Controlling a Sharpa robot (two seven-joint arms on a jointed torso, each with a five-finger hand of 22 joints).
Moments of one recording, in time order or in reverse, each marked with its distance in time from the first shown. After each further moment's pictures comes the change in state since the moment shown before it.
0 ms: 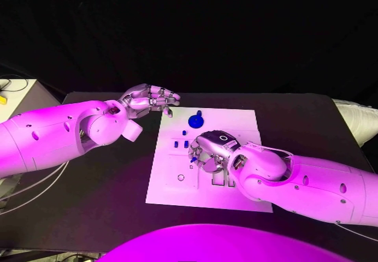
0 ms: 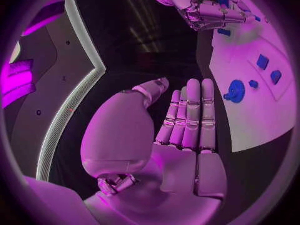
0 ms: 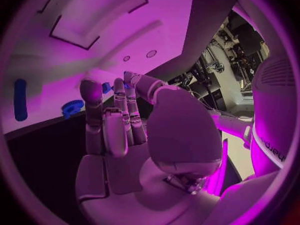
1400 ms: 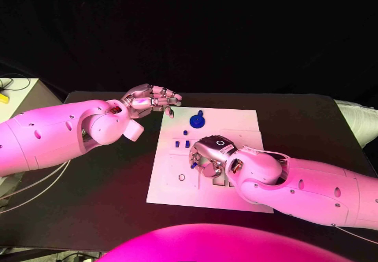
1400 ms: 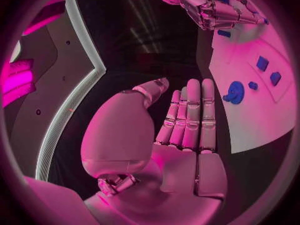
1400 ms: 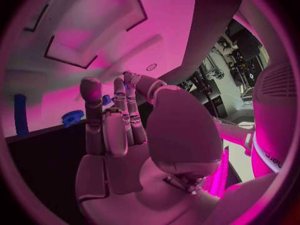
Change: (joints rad) left arm 0.000 0.001 0.000 0.000 0.000 0.009 -0.006; left_hand 0.000 0.000 -0.003 0.003 0.000 0.000 0.000 0.000 0.000 -0.004 0.004 0.000 -0.001 0.000 0.000 0.000 0.000 0.000 0.004 0.004 -0.008 -0.006; right arm -0.017 0.025 -0.005 -0.020 -0.040 0.064 -0.024; right_hand 0.001 -0.001 0.002 0.002 0.002 -0.004 0.005 0.000 0.003 0.003 0.003 -0.003 0.001 0.000 0.000 0.000 -0.003 0.000 -0.004 0.004 -0.004 -0.001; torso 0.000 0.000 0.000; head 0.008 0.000
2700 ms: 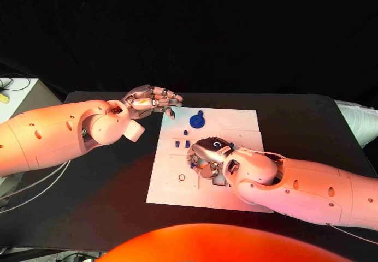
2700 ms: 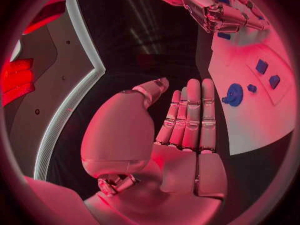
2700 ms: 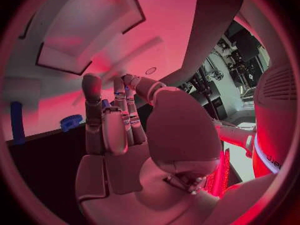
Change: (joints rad) left arm 0.000 0.002 0.000 0.003 0.000 0.009 -0.014; left_hand 0.000 0.000 -0.003 0.003 0.000 -0.007 0.000 -0.004 0.000 -0.007 0.000 0.000 -0.001 0.000 0.000 -0.004 0.000 0.000 0.000 0.000 -0.005 -0.003; right arm -0.004 0.024 -0.008 -0.022 0.004 0.015 0.002; right_hand -0.015 0.020 -0.005 0.001 -0.004 -0.050 0.024 -0.012 0.021 -0.021 -0.008 -0.005 -0.005 -0.002 0.009 -0.029 -0.052 0.000 -0.050 0.014 -0.050 -0.044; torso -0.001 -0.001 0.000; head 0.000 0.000
